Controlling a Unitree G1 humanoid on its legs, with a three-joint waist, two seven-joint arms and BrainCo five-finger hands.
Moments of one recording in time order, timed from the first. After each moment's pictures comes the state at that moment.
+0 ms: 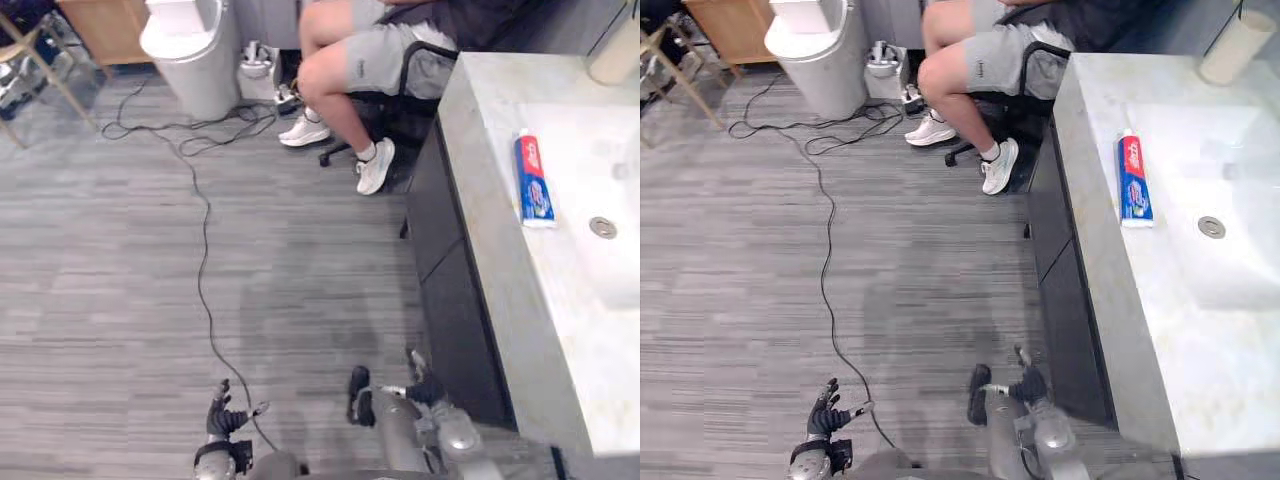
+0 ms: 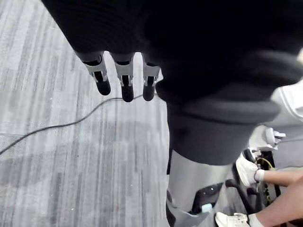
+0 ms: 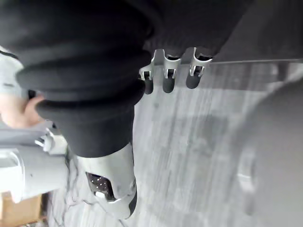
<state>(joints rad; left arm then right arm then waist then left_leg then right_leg) 0.25 0.06 0.08 0.56 0.01 -0.17 0.20 0.15 -0.06 0.12 0.48 -0.07 -0.15 -0.08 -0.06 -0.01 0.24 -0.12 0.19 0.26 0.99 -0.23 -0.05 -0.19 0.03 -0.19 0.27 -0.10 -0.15</state>
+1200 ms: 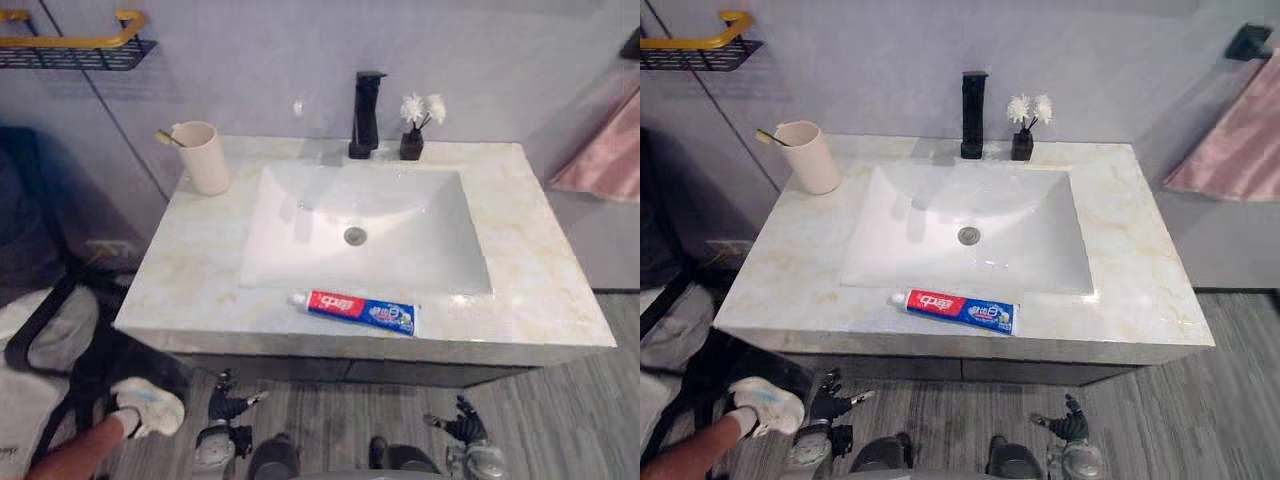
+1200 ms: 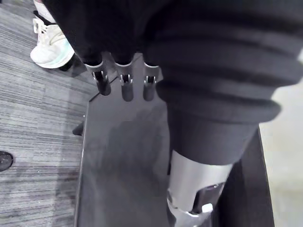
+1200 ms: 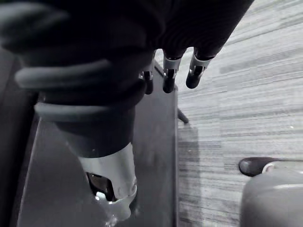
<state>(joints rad) 0.16 0.10 0.08 0.70 0.01 -0.15 0.18 0.17 -0.07 -0.15 0.84 -0.03 -0.11 -0.13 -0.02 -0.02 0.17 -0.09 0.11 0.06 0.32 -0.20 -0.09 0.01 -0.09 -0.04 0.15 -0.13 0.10</state>
